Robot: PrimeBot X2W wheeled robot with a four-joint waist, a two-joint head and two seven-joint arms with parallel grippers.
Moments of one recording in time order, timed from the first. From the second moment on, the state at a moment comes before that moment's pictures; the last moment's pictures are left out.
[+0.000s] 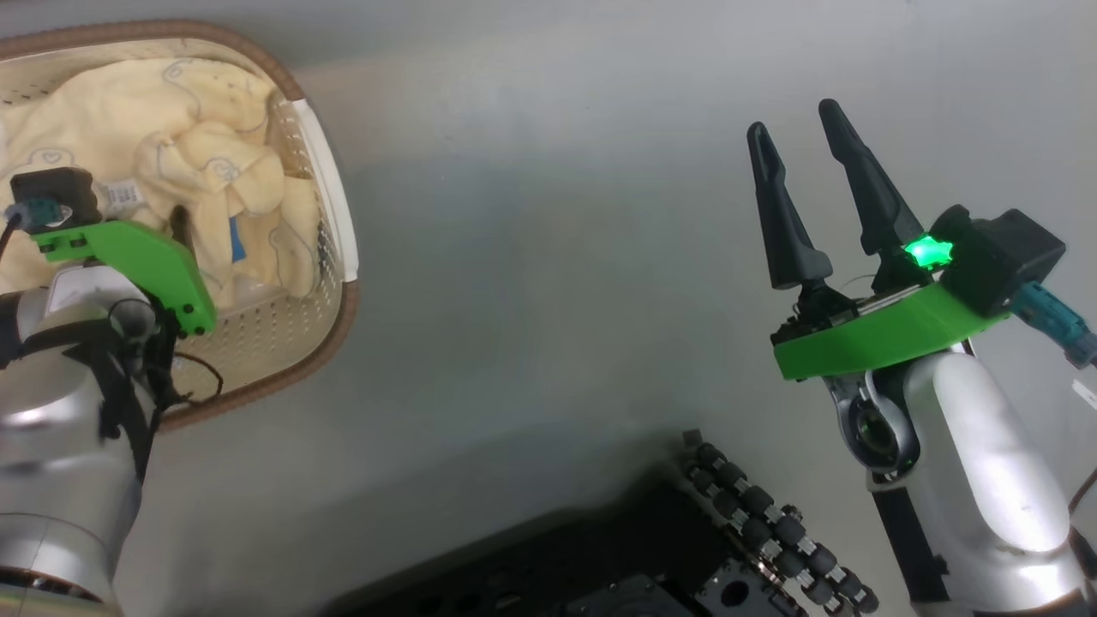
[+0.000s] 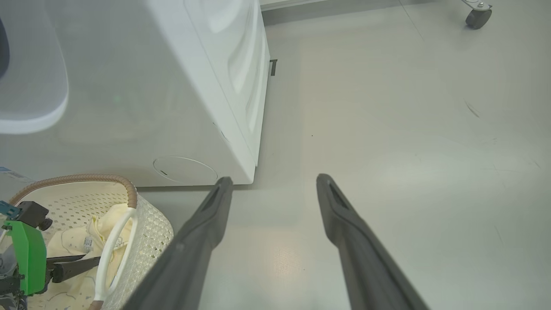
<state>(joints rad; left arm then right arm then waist) -1.02 0.22 -0.45 1.27 -0.59 -0.12 -0.04 -0.41 -0.04 0.20 0.08 0.30 0.13 -0.25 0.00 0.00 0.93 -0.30</state>
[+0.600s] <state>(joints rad) -1.03 0.23 -0.42 1.29 -0.64 -0.09 -0.04 -0.42 -0.04 0.20 0.08 0.33 0.13 -0.25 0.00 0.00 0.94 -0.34</state>
